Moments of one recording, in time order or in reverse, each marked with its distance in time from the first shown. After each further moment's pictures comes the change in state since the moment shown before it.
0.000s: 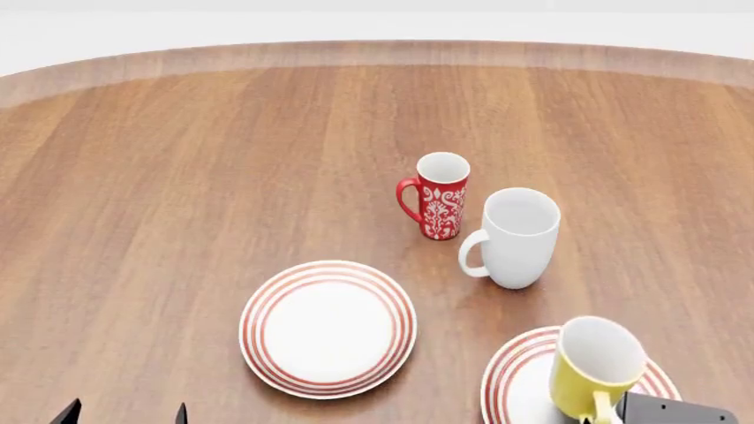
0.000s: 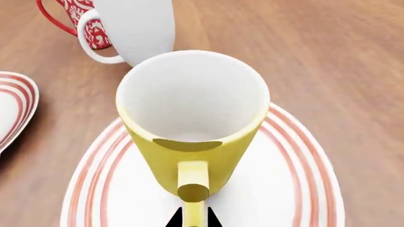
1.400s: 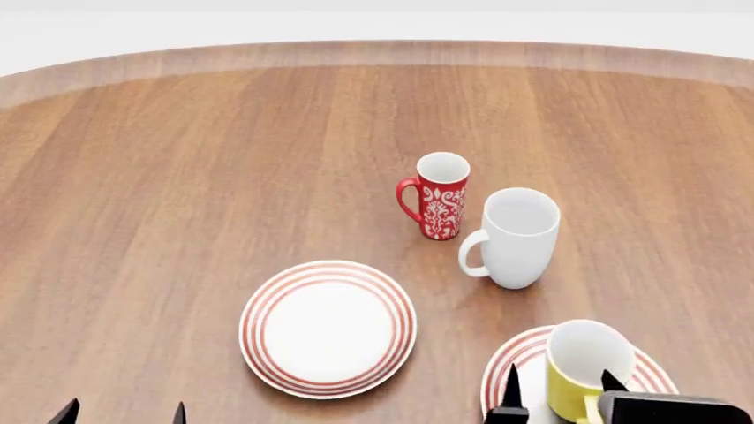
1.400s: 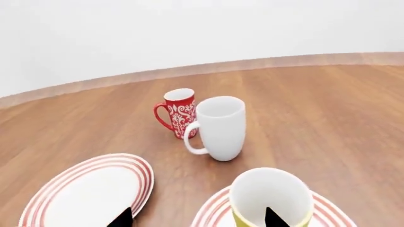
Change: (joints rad) left arm -0.003 -0.017 0.019 0.006 -0.024 0.006 -0.020; right arm -0.350 0.063 0.036 -0.856 0.110 0.117 0.111
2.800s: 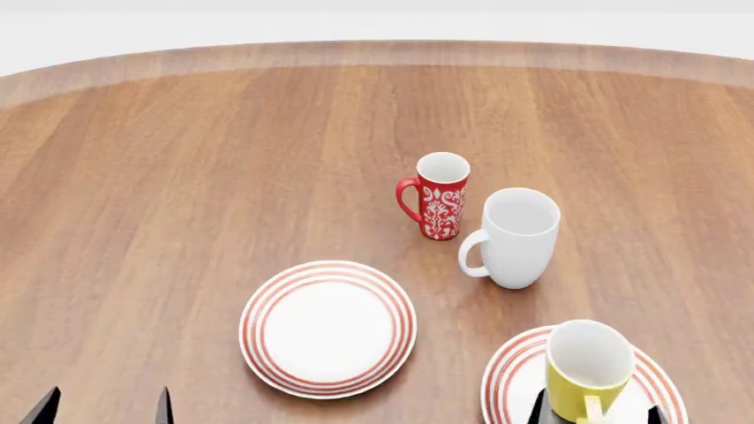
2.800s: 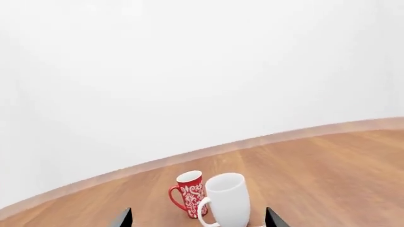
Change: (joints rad) left arm 0.004 -0.012 0.001 0.008 0.009 0.080 -0.034; right arm -0.337 -0.081 0.043 -0.216 -0.034 -0.498 0.029
